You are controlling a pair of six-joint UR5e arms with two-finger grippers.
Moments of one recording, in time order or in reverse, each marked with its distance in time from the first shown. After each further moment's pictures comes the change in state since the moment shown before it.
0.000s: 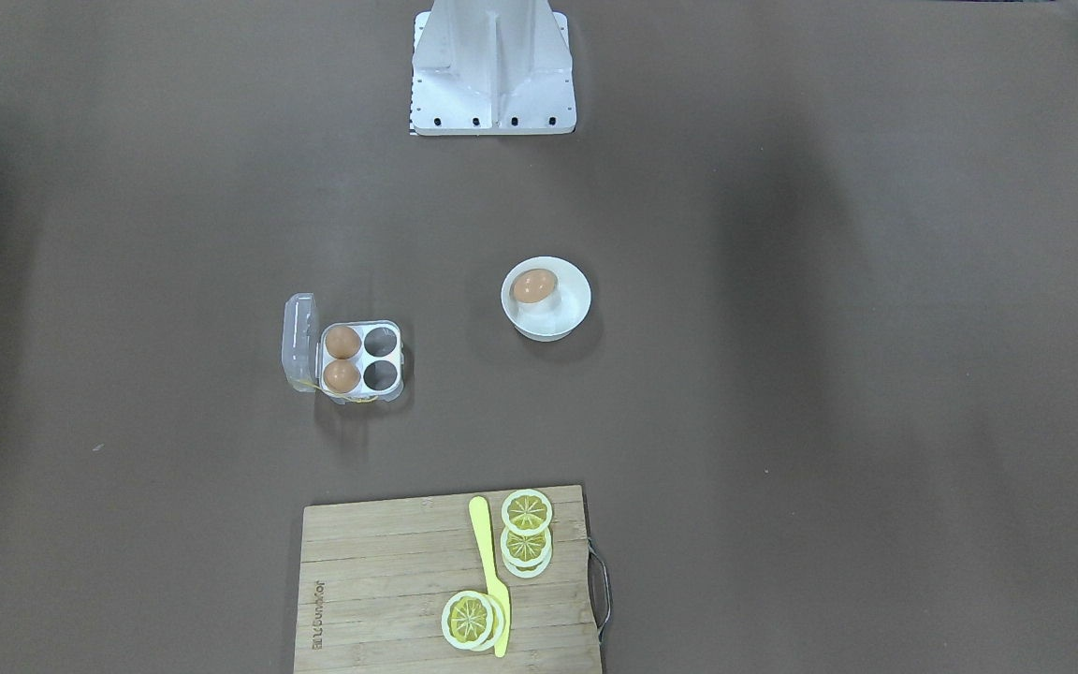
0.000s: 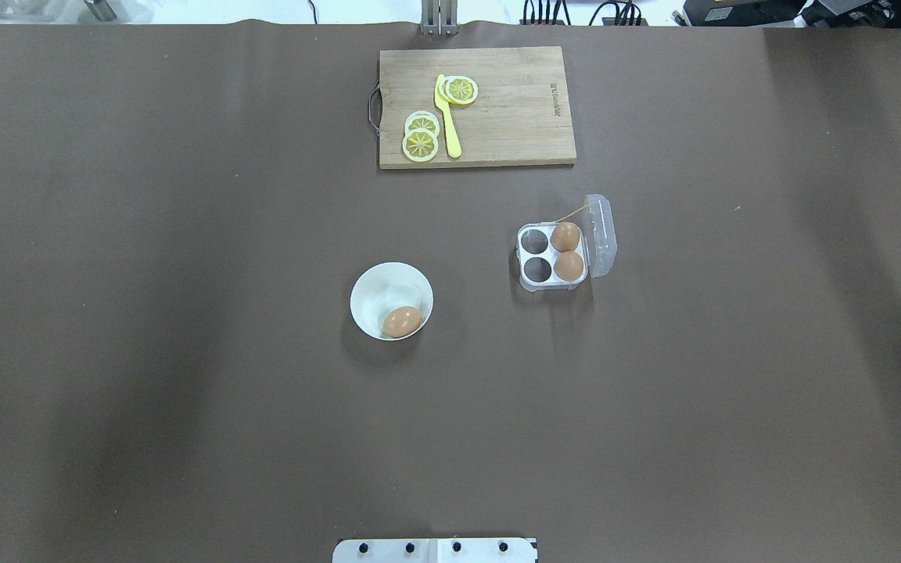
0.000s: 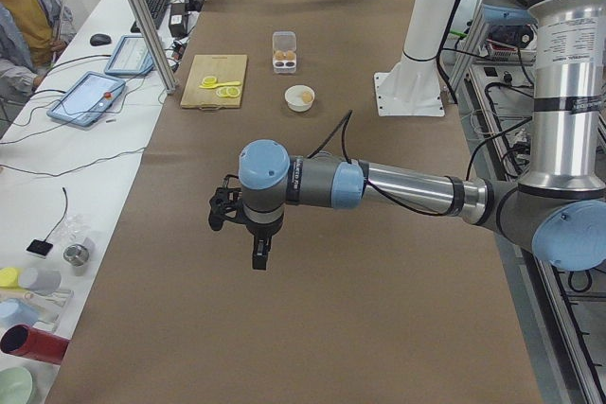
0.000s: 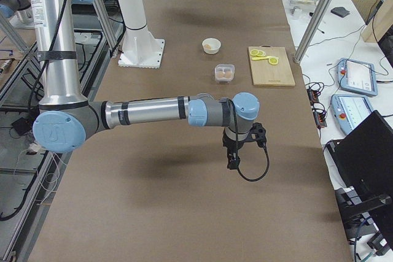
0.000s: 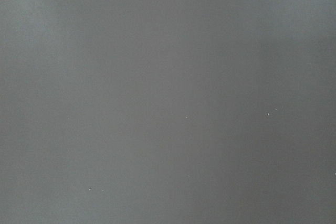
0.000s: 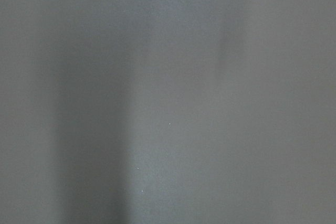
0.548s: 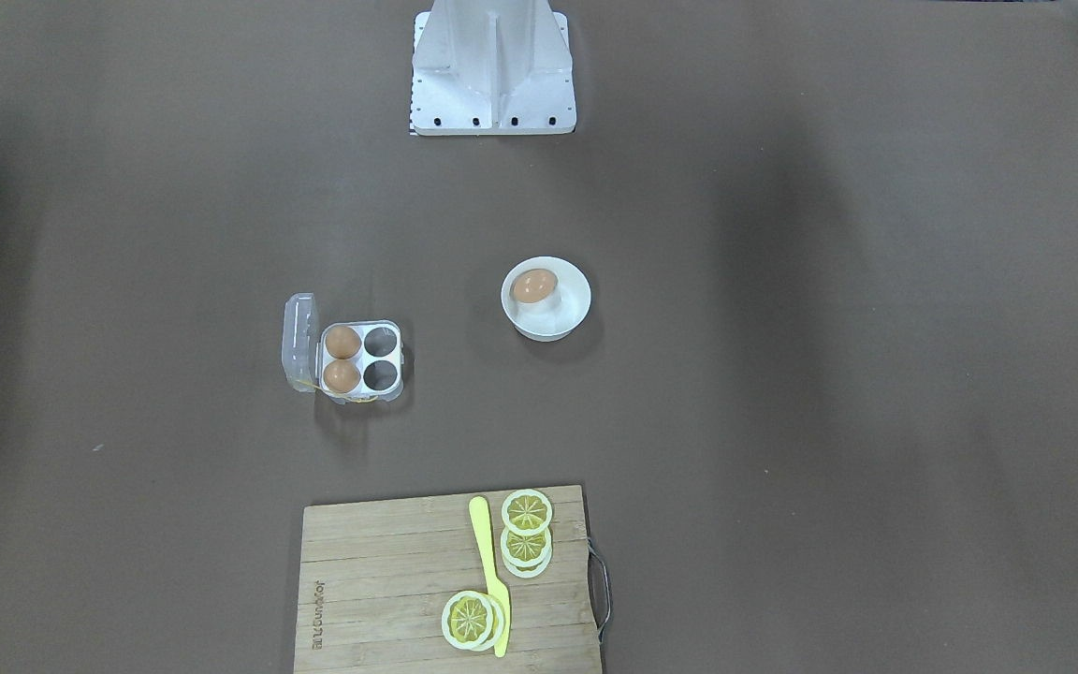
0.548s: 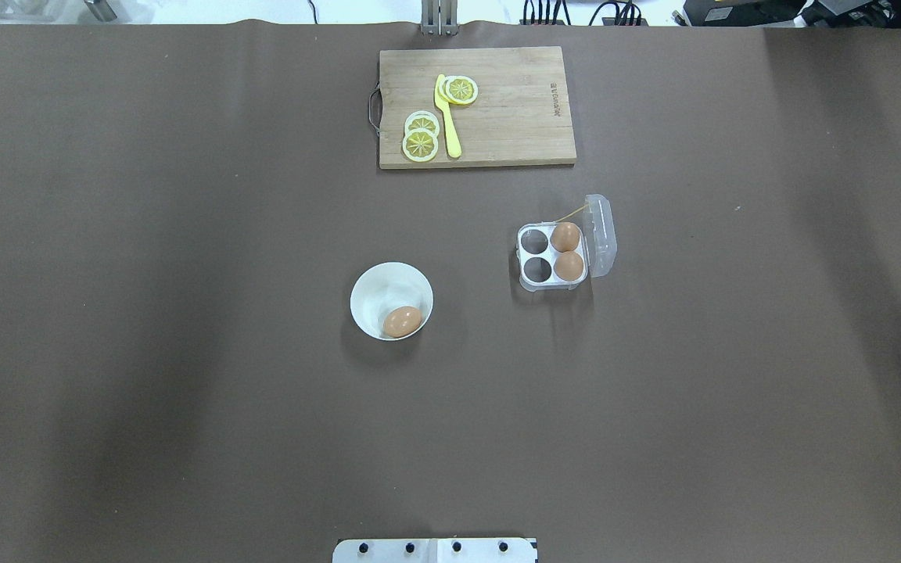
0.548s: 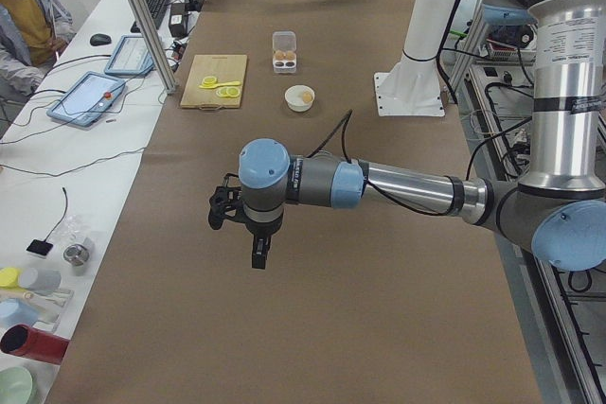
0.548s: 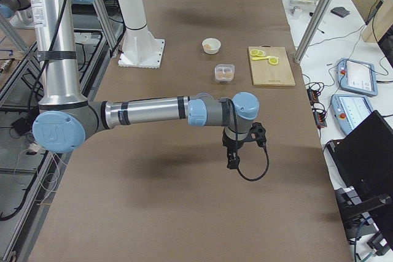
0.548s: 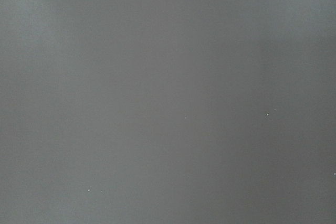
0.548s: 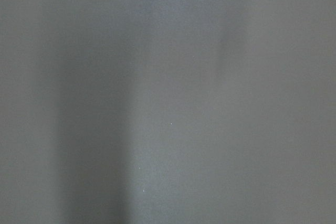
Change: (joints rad) left arm 0.001 0.000 0.001 -0.018 0.000 -0.001; right arm 0.000 -0.004 0.006 0.001 0.002 0.000
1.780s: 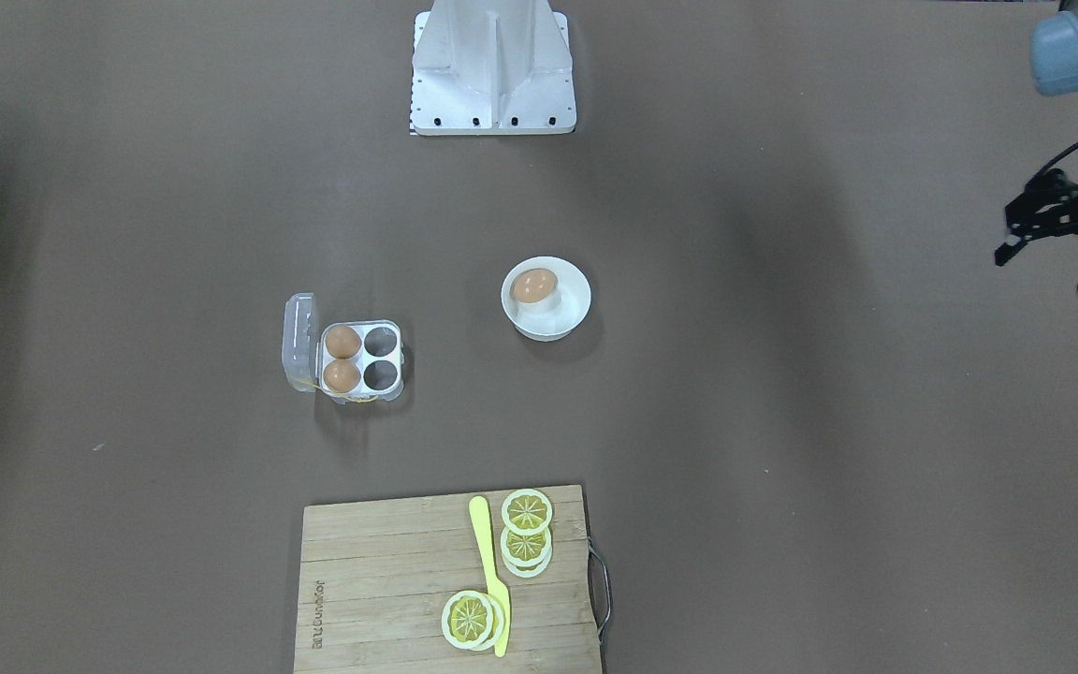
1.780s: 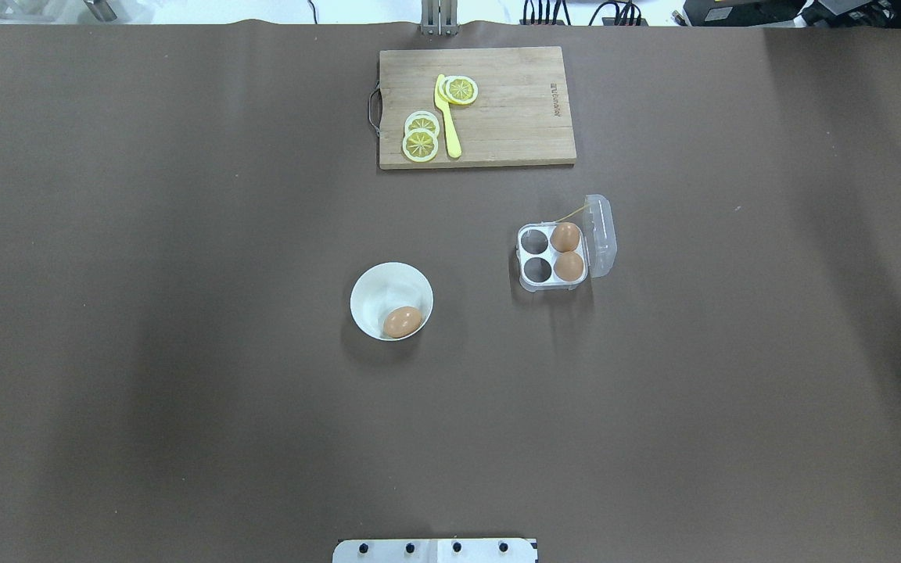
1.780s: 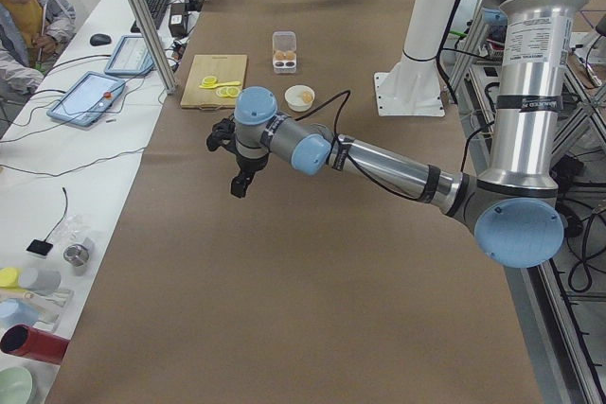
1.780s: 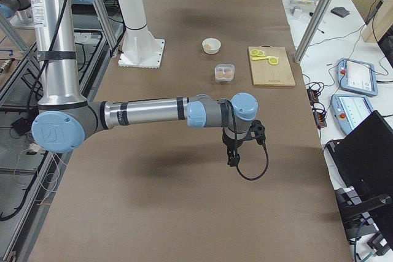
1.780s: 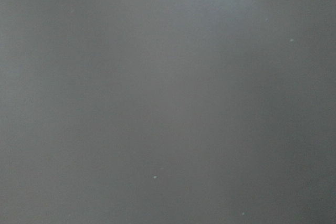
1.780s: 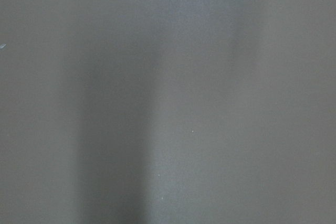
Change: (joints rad) left arm 0.410 -0.175 -0.074 -0.320 0.012 -0.249; right arm -0.015 -0.009 -0.007 0.056 0.053 -0.001
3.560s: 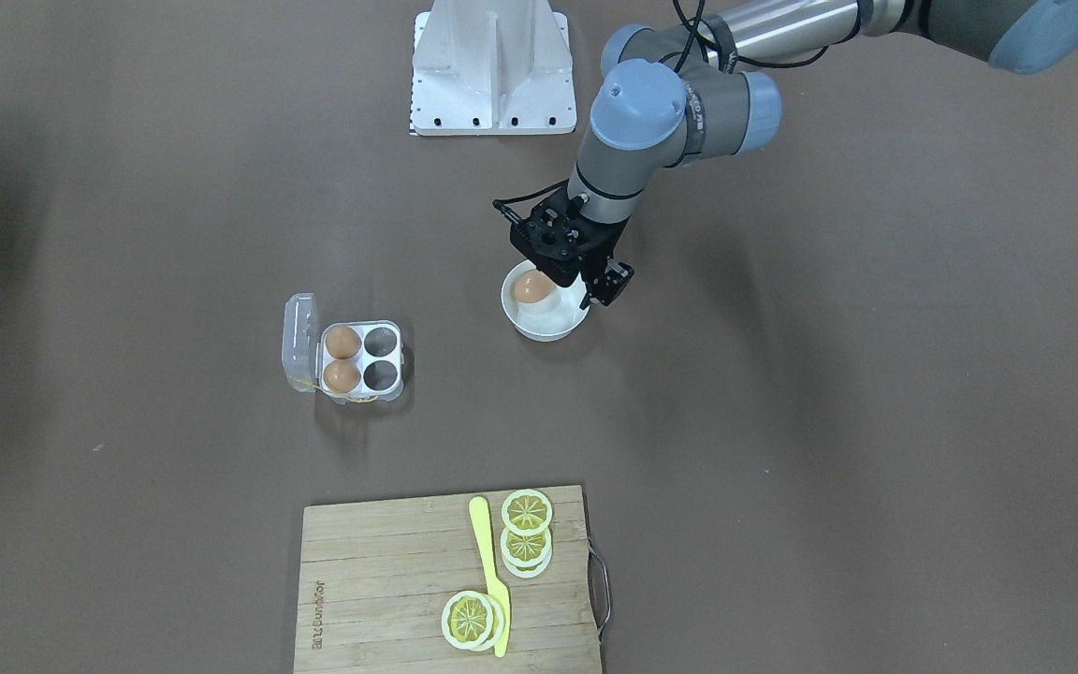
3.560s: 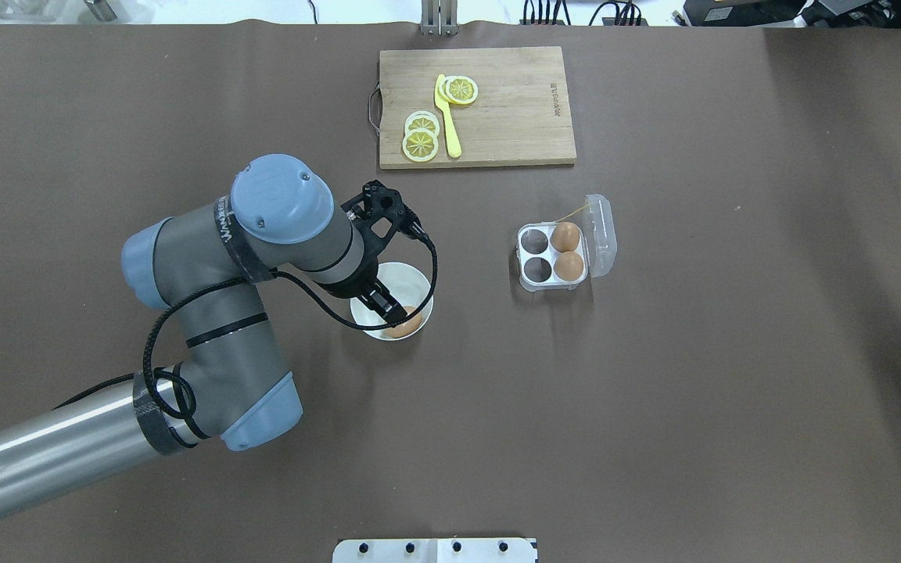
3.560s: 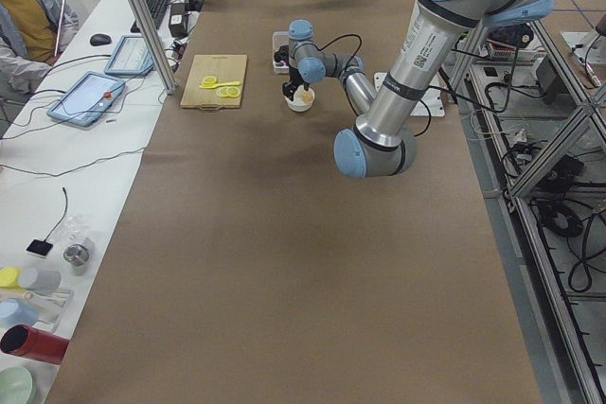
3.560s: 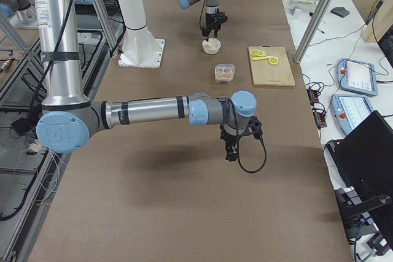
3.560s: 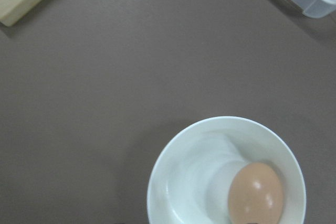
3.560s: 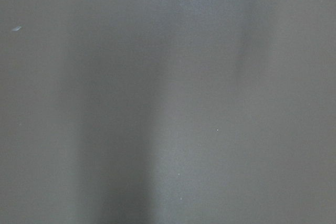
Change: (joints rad) left arm 0.689 -0.546 0.249 0.076 0.408 -0.207; right arm -0.058 -0.001 0.007 0.002 0.001 0.003
